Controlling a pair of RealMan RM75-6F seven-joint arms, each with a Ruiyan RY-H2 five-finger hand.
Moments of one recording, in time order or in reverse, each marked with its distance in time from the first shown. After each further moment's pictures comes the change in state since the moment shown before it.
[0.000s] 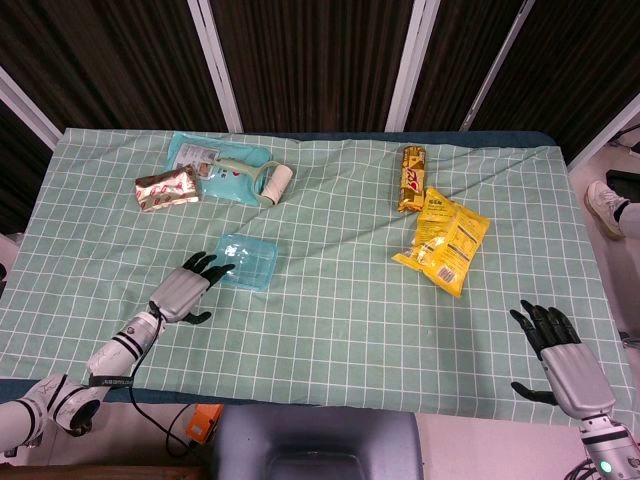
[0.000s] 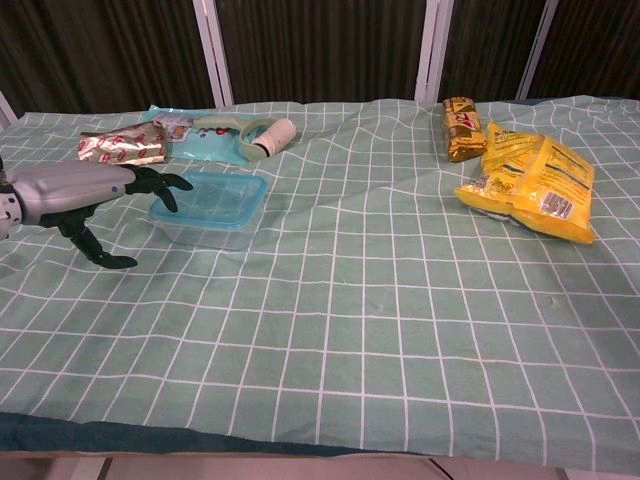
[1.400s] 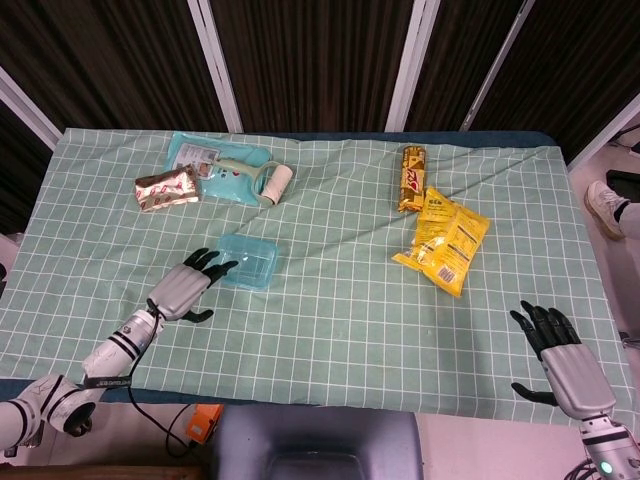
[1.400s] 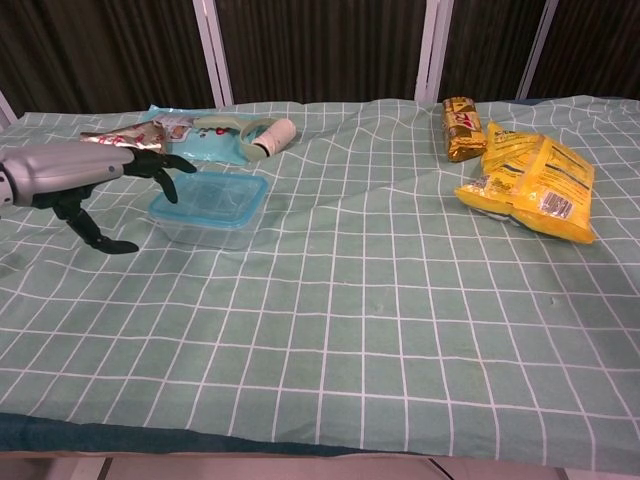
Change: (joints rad) left arm -0.006 0.044 -0.003 -0.055 0.018 0.083 -0.027; right arm 0.001 0.000 -0.003 0.003 0.000 -0.002 -0.001
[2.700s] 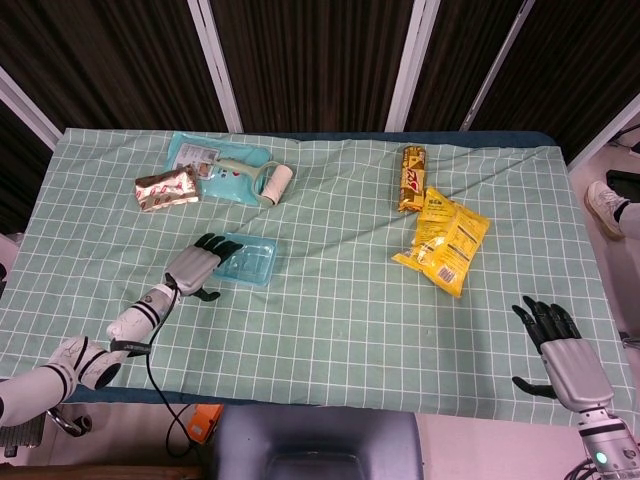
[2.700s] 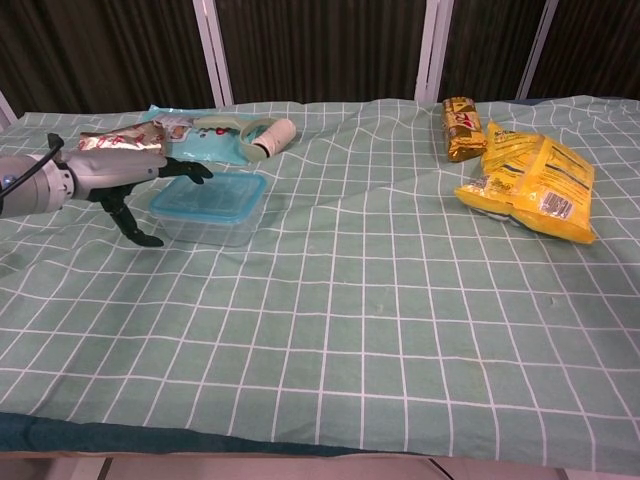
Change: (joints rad) left arm -0.146 -0.138 0.006 0.292 -0.046 -0.257 -0.157; right arm 0.015 -0.012 0.021 -0.005 0.060 -0.035 -0.031
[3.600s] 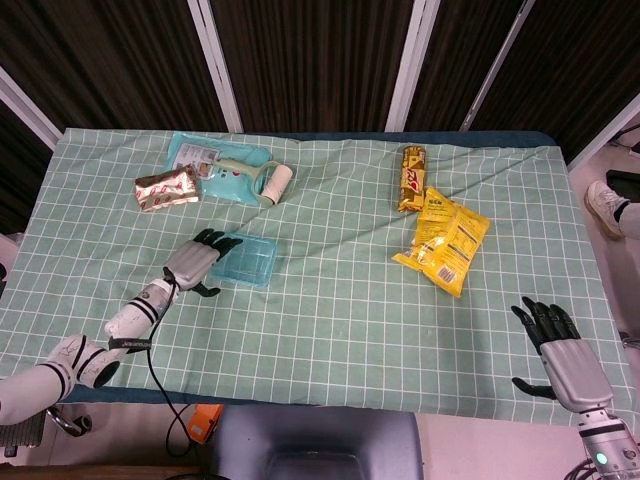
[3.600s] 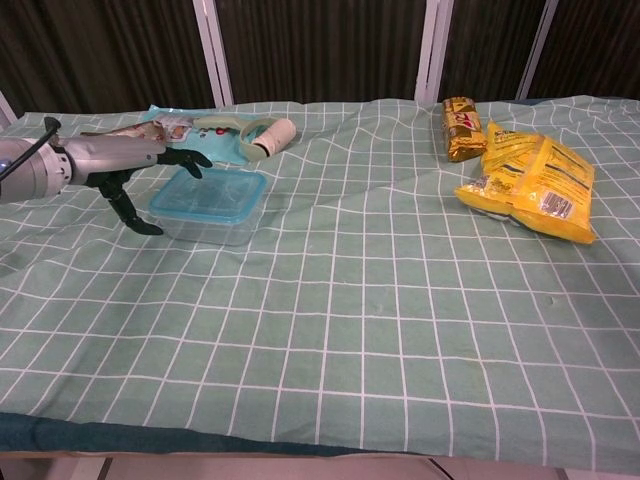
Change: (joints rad) left arm -0.012 0.017 0.000 -0.015 -0.031 0.064 -0.010; right arm 0.002 -0.002 -0.003 0.003 -0.003 -0.003 -0.001
